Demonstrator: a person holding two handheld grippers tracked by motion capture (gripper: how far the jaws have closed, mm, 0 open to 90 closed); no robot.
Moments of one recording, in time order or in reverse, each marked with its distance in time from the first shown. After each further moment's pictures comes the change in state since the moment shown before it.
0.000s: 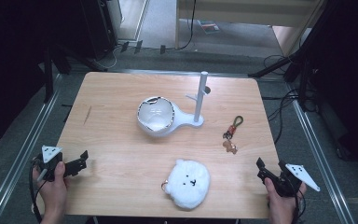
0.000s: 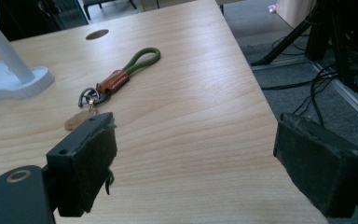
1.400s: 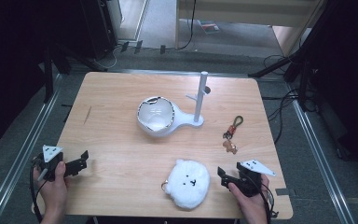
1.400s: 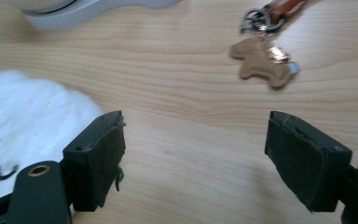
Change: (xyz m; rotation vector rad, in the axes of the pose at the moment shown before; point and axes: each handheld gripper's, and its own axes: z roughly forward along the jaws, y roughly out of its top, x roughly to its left) left arm -0.001 0.000 0.001 0.006 0.002 0.011; right arm 0.101 -0.009 0.007 0.296 0.260 -0.158
